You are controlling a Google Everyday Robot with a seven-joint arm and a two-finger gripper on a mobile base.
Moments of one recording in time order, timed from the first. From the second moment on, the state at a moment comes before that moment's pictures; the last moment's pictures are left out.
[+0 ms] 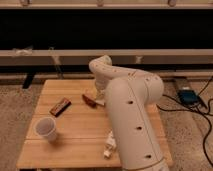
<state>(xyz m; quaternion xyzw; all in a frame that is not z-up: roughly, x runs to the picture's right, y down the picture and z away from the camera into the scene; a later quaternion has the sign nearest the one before) -0.017 0.046 0.977 -0.31 0.19 0.49 0.79</state>
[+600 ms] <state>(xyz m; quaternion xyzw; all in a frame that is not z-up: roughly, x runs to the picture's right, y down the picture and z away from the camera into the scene) -0.038 0.032 0.932 -0.35 0.15 0.50 0.78</state>
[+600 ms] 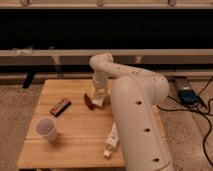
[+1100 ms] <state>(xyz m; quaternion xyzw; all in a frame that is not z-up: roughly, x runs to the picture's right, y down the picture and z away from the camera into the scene) 0.017 0.000 0.867 -0.33 0.14 0.52 0.77</state>
